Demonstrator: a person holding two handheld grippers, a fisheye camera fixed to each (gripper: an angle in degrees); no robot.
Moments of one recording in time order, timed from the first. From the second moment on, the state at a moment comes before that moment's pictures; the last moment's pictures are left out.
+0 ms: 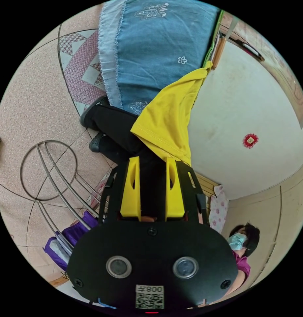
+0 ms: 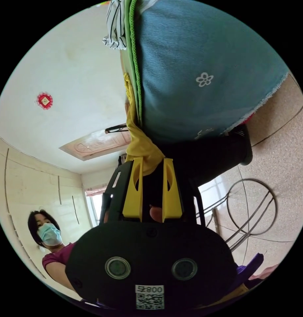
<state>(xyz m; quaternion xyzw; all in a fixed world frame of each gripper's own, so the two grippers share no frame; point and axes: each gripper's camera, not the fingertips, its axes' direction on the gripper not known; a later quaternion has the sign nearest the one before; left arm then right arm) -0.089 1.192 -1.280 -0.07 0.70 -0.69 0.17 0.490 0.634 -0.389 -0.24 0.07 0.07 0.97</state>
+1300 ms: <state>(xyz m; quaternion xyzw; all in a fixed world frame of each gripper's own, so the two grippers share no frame) -0.117 1.120 -1.184 0.09 0.69 -0.72 0.03 0.445 0.612 -0.472 -0.20 0.03 -0.01 0.98</state>
